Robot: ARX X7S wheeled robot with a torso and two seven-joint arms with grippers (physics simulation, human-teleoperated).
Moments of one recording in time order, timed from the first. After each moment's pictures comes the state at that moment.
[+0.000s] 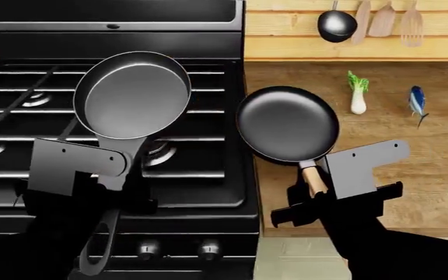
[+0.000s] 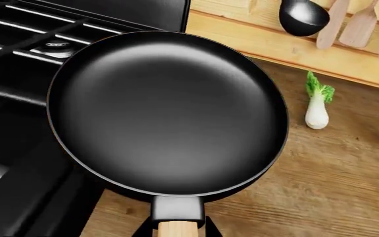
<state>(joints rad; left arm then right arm) -0.54 -0.68 0.13 0.75 -1.32 -1.10 -0.88 0.59 0.60 -0.28 -0.67 1.25 1.15 0.92</state>
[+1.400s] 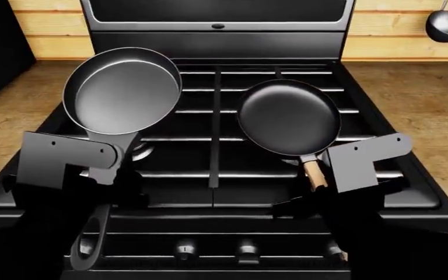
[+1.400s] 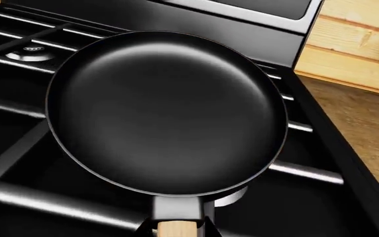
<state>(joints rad) -0.57 -0.73 0.13 0.72 -1.36 -1.08 -0.89 0.62 0.61 -0.30 -0.65 1.26 1.13 0.93</state>
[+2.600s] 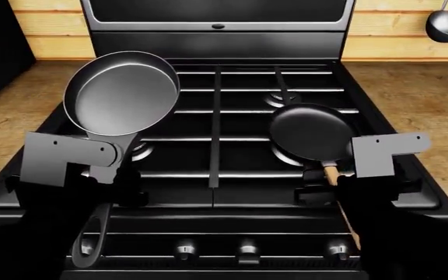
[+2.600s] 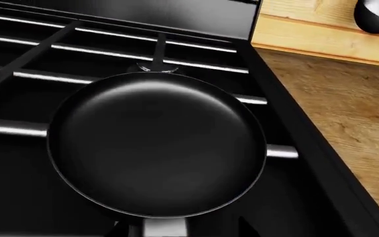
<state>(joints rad) -0.56 -0.73 0.15 0.69 -1.32 -1.05 -0.86 0.59 0.64 -0.28 -0.47 1.11 1.02 0.83</state>
